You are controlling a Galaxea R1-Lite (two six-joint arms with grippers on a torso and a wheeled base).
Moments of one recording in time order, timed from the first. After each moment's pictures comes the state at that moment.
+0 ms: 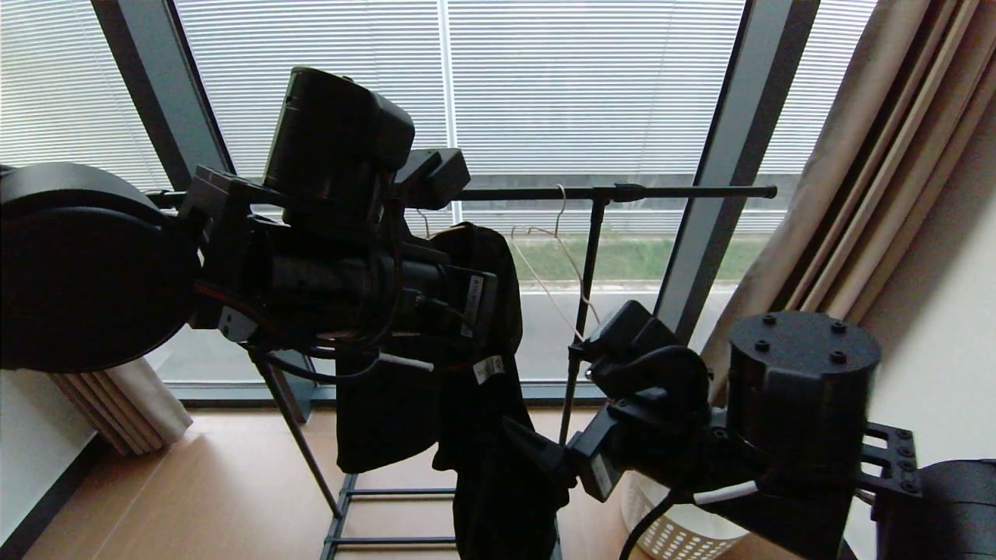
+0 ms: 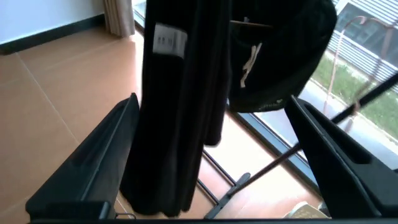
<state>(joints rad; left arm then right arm) -0.72 1.71 -1.37 0.20 0.05 -0.15 0.87 1.72 -0.68 -0.75 -0.13 -0.13</state>
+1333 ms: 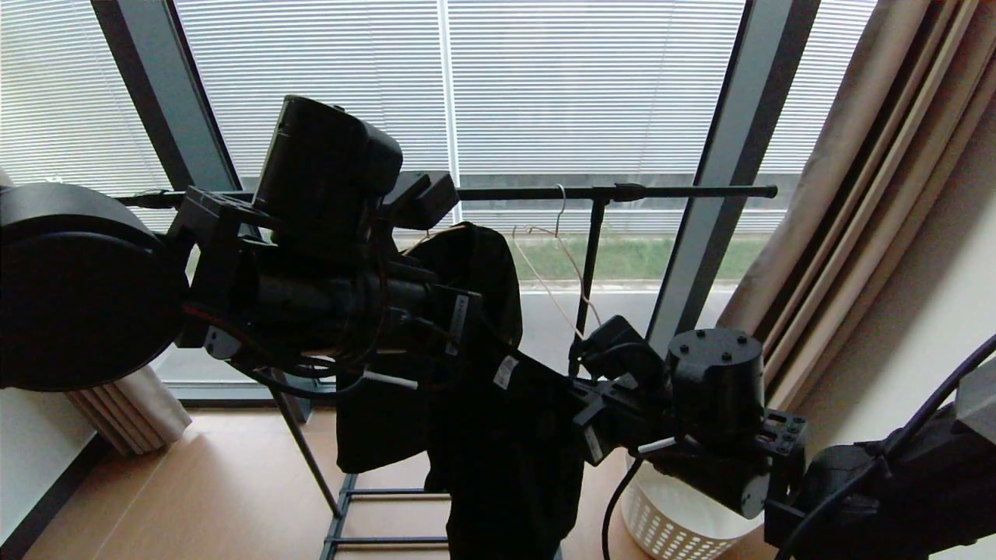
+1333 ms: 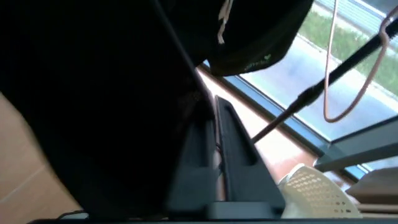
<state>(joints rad) -0.70 1.69 -1.31 0.20 0.04 -0.15 0.70 1.93 -0.66 -0.90 -0.12 -0.08</state>
